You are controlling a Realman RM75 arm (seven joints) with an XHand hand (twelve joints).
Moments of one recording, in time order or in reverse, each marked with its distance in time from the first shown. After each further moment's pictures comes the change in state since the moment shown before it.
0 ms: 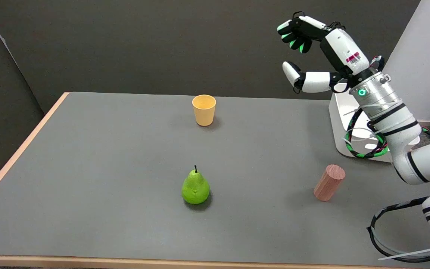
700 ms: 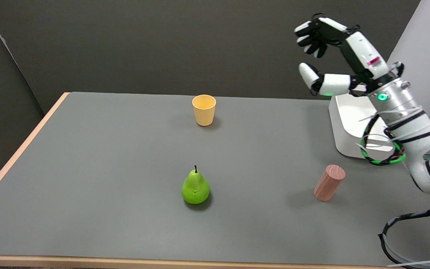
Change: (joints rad) arm -0.079 -0.012 0.115 0.019 0.001 -0.044 0.122
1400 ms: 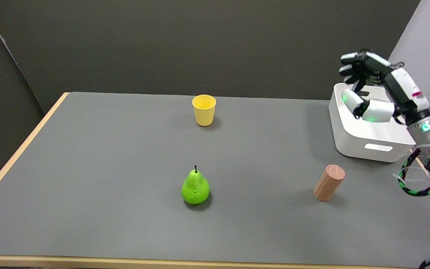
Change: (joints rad) arm -0.212 -0.048 0.248 -0.089 0.000 -0.067 0.202
